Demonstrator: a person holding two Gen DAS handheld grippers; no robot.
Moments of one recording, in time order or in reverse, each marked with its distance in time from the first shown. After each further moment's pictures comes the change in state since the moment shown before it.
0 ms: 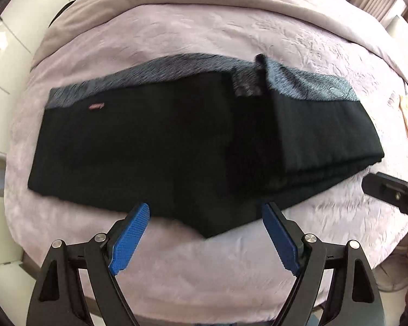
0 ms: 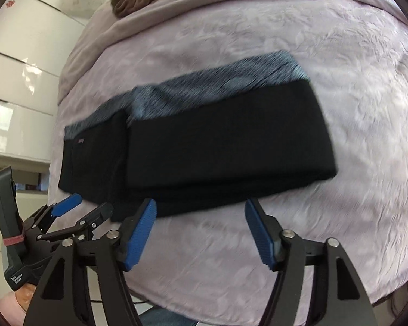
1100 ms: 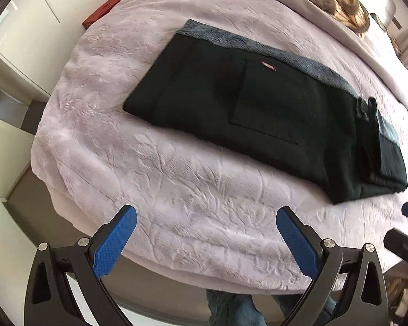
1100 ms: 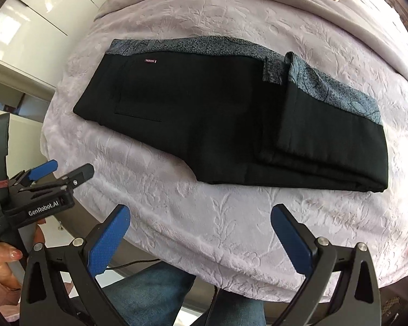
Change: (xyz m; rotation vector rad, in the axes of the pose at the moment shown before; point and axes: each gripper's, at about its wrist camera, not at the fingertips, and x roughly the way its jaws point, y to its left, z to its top) left arm -0.017 0.177 -0.072 -0.320 0.006 0.005; right arm 0.041 0.183 -0.045 -0.343 0.132 -0.193
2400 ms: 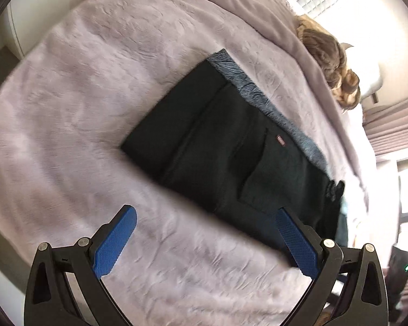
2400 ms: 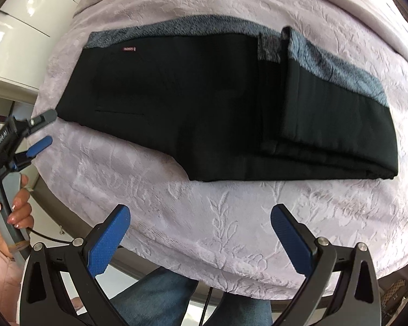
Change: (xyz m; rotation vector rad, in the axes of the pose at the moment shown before) left arm 0.049 0.083 0.057 -0.269 -0.073 -0.422; right arm 0.035 -0.012 0.001 0.081 0.080 -0.011
